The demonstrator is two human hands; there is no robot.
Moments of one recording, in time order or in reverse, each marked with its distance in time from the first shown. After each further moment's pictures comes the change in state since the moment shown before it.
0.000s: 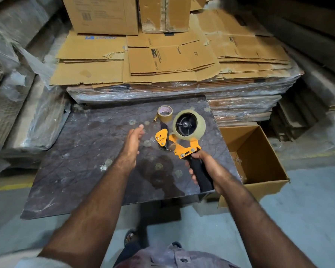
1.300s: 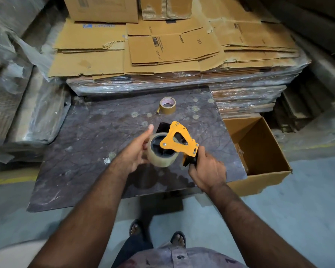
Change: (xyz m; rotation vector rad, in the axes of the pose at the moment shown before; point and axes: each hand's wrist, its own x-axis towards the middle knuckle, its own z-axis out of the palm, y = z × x) left_hand -0.022 -0.012 -0.021 0.040 -0.350 -0.211; right_hand 0.023 0.052 0.017 -1.236 0.632 -0.557
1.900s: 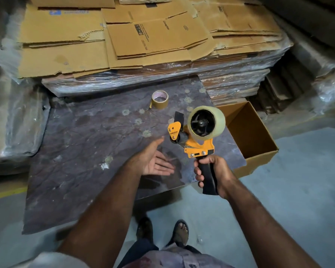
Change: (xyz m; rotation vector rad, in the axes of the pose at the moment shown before) left_hand 0.051 -0.015 -0.008 -0.001 -0.312 -0.498; right_hand -0.009 -0.029 -0.017 1.512 -0.511 0.760
